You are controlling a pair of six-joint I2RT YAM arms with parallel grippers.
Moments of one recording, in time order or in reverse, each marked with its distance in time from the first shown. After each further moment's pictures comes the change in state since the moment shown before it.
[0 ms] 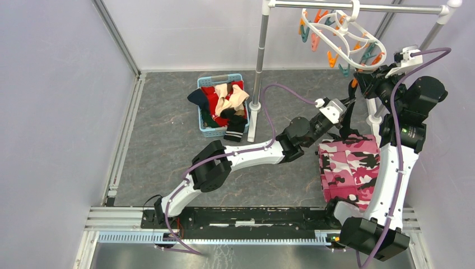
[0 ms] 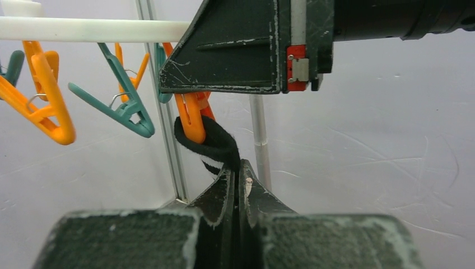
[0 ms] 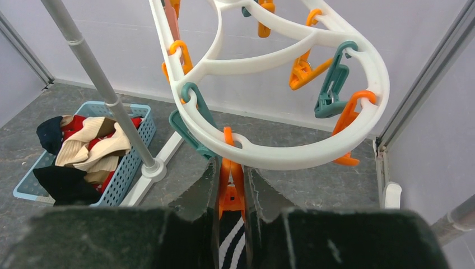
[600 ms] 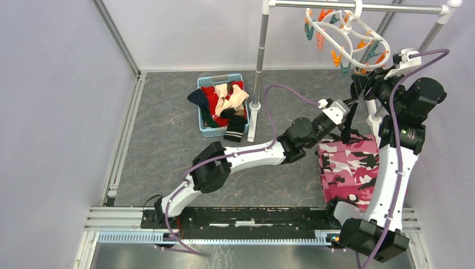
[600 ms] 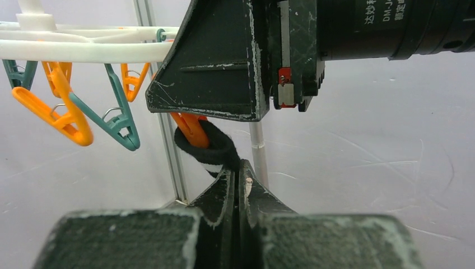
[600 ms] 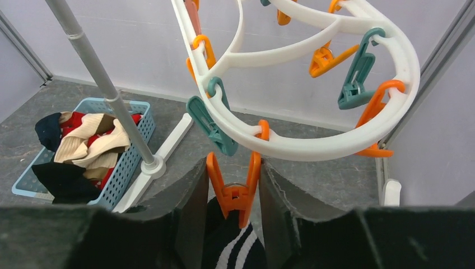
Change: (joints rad) left arm -0.017 0.001 0.030 -0.032 -0.026 0.014; right arm 0.002 -0.008 -0.012 -0.006 0.006 -0.008
